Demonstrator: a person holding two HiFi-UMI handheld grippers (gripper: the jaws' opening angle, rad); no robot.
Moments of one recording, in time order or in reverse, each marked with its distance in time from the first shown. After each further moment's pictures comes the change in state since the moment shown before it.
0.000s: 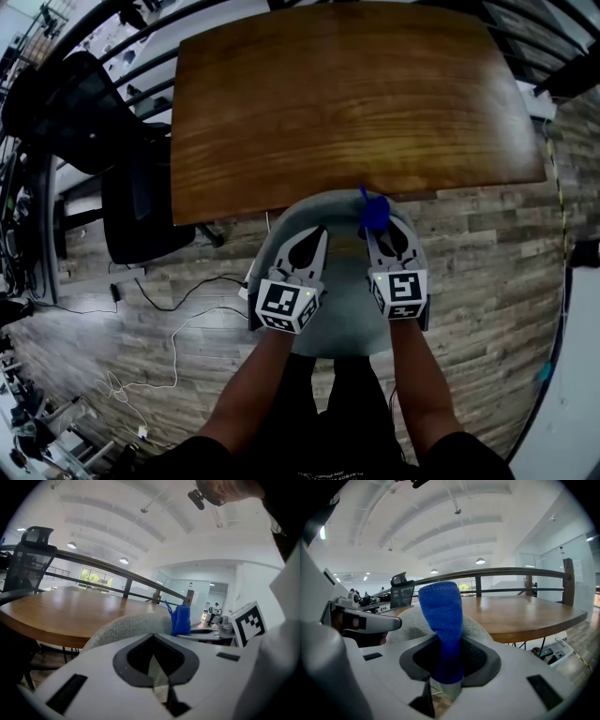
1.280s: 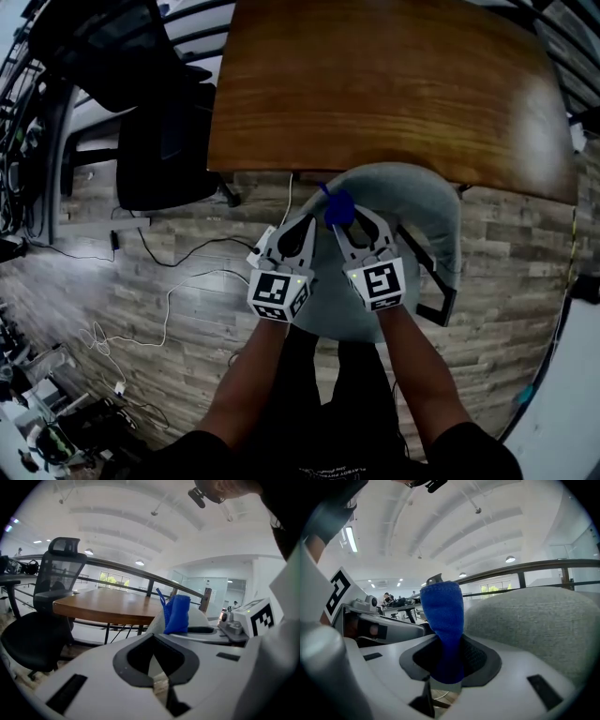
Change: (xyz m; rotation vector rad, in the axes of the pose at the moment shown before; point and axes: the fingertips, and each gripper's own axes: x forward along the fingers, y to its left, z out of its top) left arm -0.093 0.085 -0.040 -0.033 0.004 0.218; right arm 0.039 0.174 -0.016 -0.084 -0.060 0.378
